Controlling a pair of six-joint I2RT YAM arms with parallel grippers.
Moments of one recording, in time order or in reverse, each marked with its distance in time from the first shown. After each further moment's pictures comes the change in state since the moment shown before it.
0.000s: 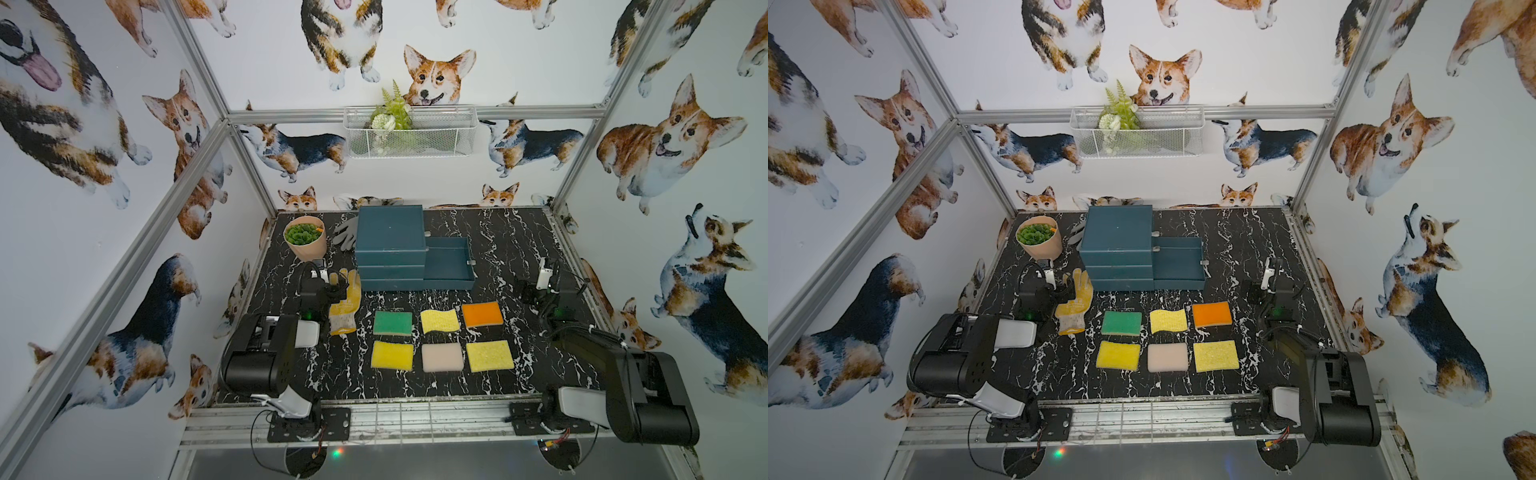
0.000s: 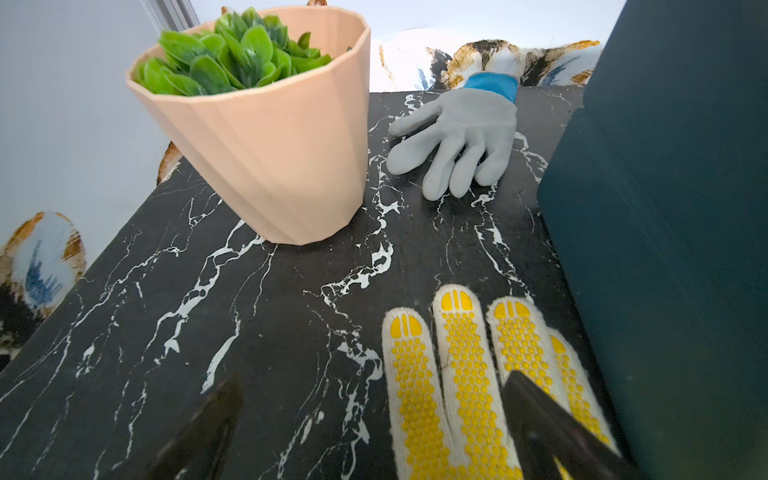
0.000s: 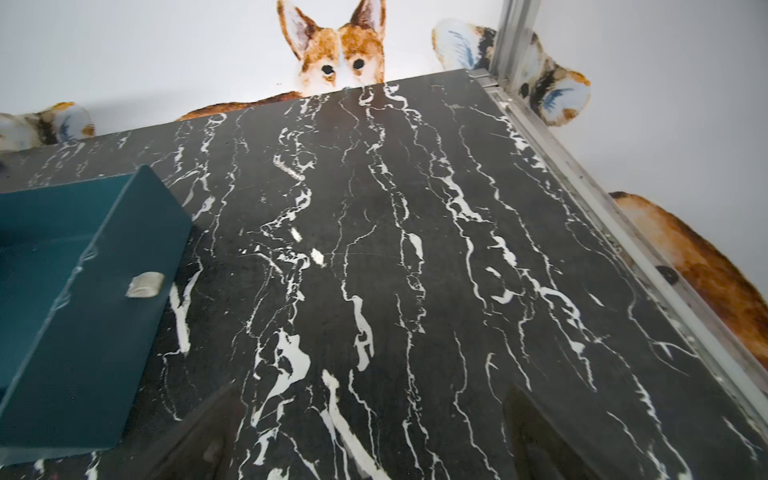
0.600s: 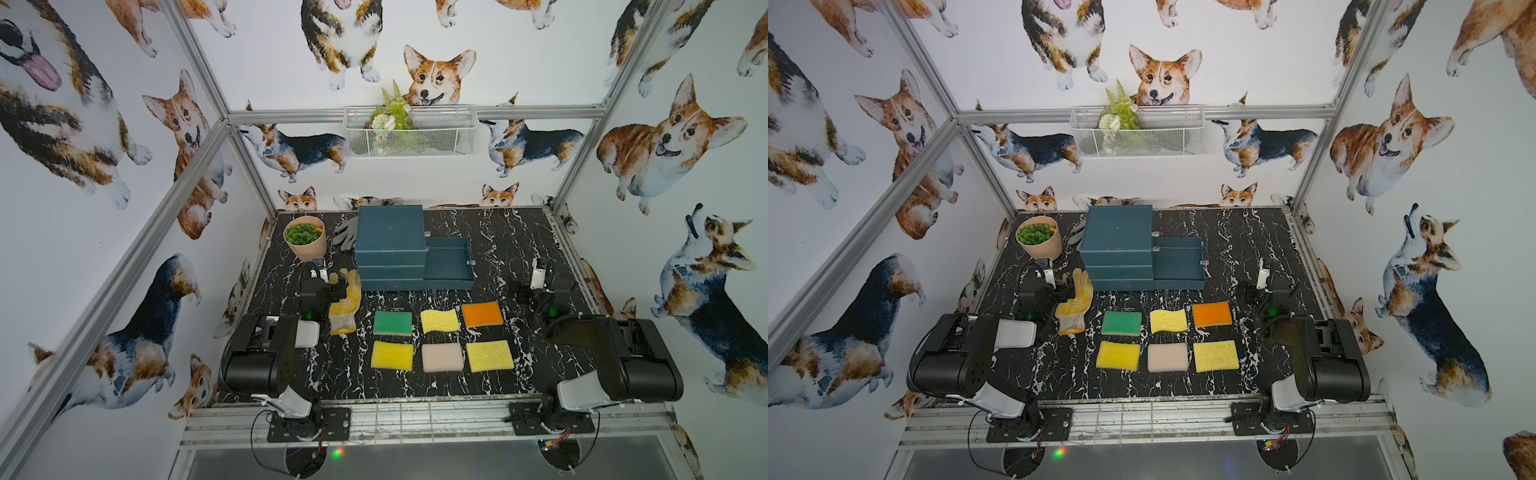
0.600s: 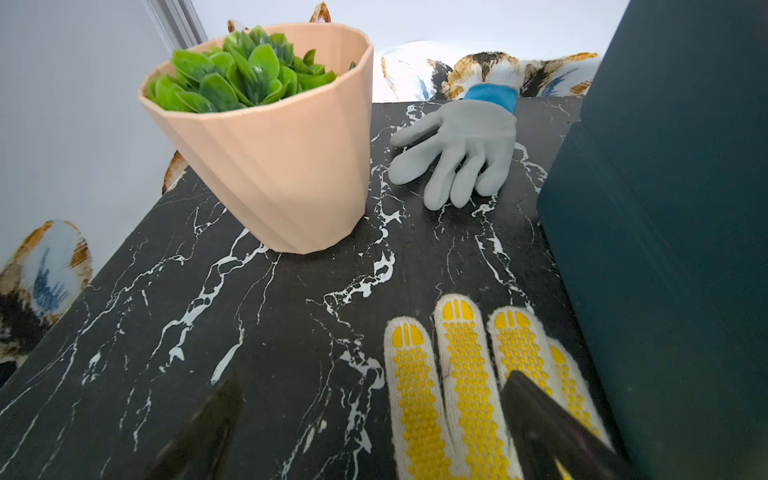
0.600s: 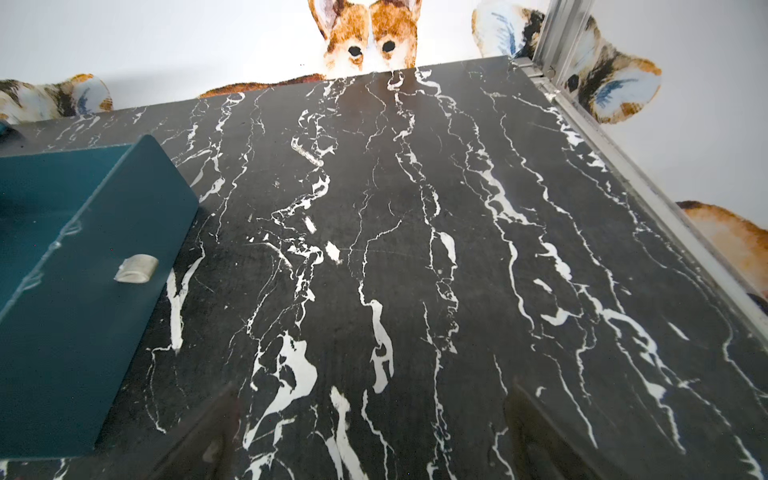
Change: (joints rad) left arm 0.000 0.000 0.000 0.020 -0.004 0.003; right arm -0.006 0.203 0.003 0.201 -0.055 -0.029
